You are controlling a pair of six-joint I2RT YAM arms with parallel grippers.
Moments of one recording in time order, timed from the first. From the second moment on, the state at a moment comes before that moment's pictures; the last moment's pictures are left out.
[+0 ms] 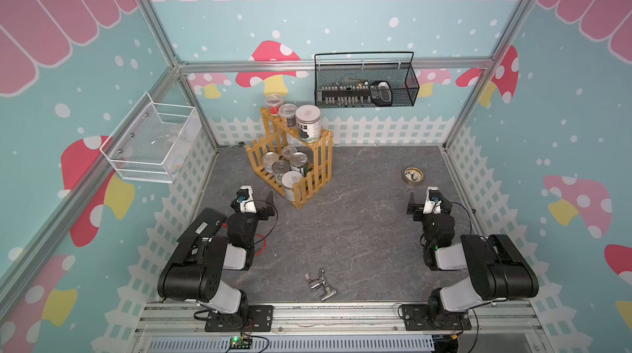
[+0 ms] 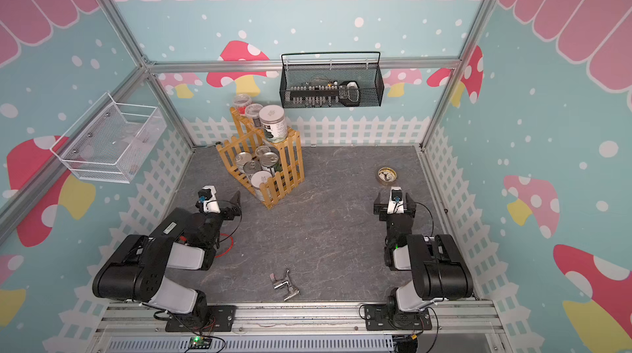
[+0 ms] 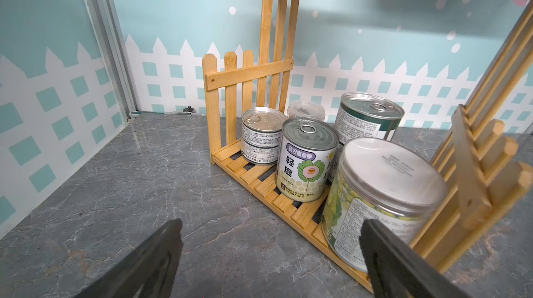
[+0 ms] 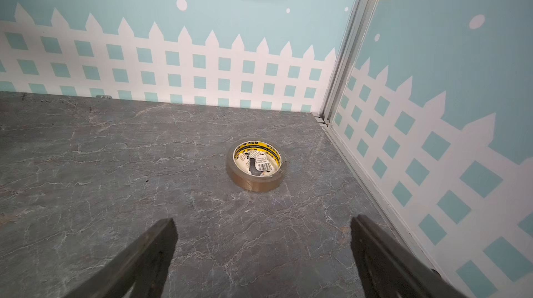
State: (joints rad) left arm -0.03 1.53 0.22 1.27 0.04 -0.07; right arm -0.01 1.52 0.19 1.26 0.14 -0.13
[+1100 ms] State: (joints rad) left arm -0.04 1.19 0.25 1.02 0.11 -0.07; right arm -0.01 1.12 0.24 0.94 0.09 -0.12
